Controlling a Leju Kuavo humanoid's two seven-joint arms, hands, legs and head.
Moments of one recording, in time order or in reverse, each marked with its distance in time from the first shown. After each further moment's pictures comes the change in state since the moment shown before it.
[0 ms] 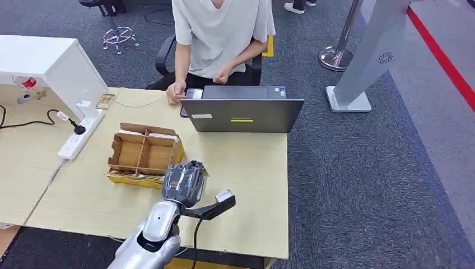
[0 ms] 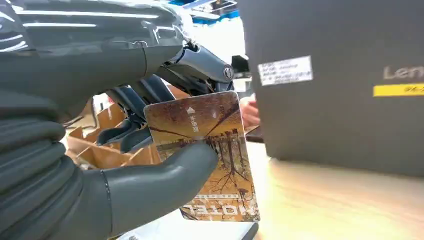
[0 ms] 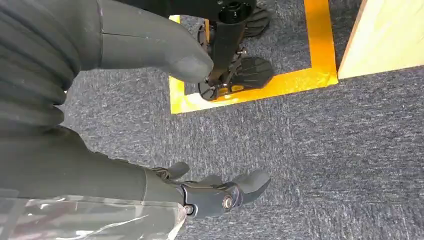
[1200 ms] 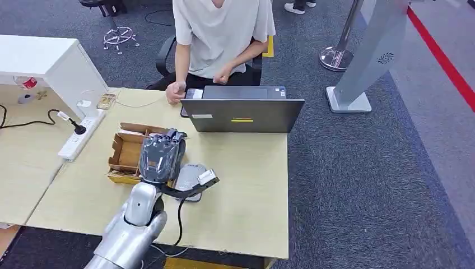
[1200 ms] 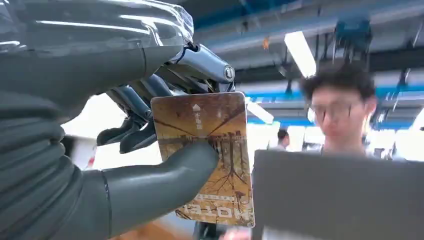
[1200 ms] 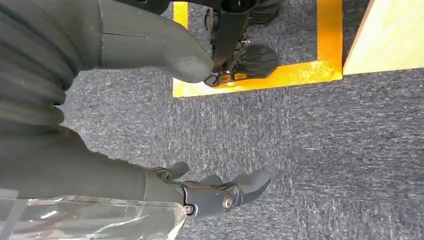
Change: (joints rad) left arm -0.127 0.041 0.135 0.037 -0.142 0.417 -0.136; right arm -0.031 -0.005 -0.007 0.000 0.115 -0.009 0.035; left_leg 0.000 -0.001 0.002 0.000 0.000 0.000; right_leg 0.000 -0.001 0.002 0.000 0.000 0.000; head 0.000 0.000
